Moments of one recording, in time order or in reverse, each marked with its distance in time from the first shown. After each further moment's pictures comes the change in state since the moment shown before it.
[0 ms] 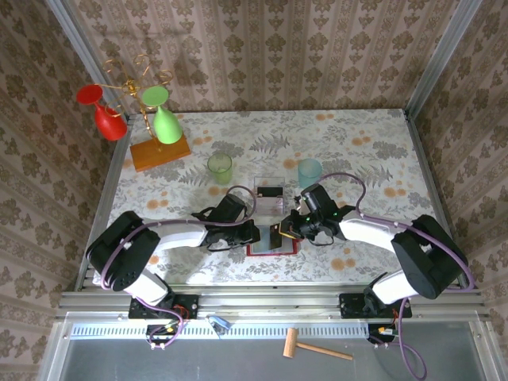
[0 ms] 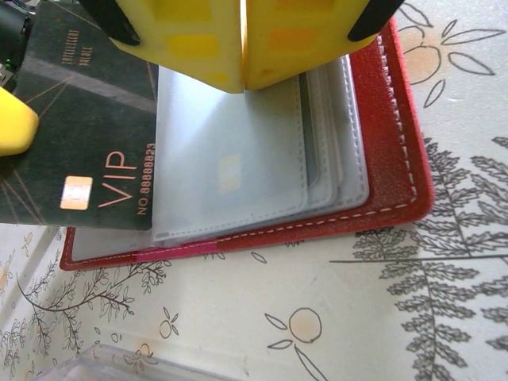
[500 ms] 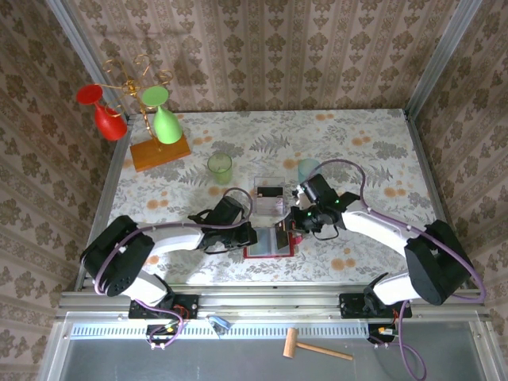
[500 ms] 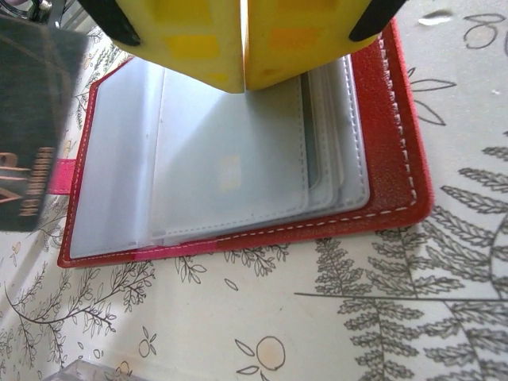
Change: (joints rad) left arm 0.001 -0.050 -0.034 -0.025 -0.012 0.000; right arm -0.004 -0.050 0.188 -0.364 0.050 -0.295
